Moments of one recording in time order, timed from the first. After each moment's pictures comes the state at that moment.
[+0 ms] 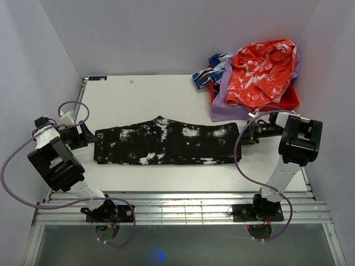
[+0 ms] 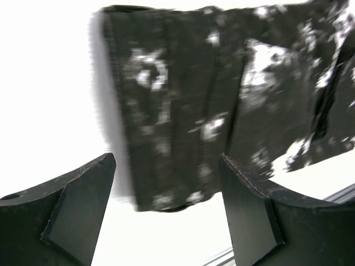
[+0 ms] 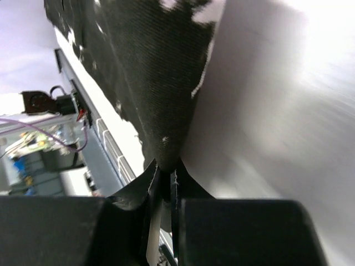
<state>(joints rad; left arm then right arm) 0.69 1.68 1.14 -0.76 0.76 0.40 -0.21 1.96 1.14 -0.86 -1.03 -0.38</state>
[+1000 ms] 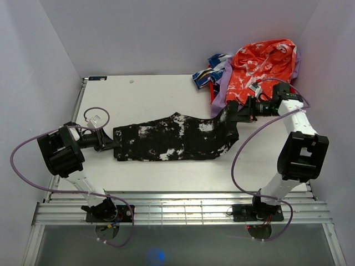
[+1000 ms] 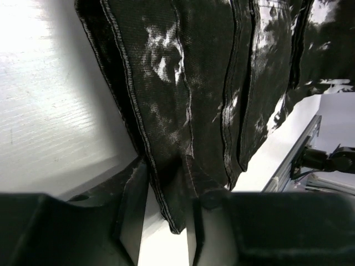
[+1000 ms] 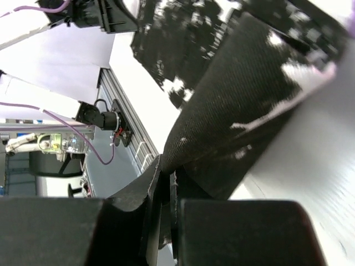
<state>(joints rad) 0.50 1.85 0.97 -0.57 1.00 0.34 -0.18 1.70 1.38 -1.00 -1.20 -0.27</state>
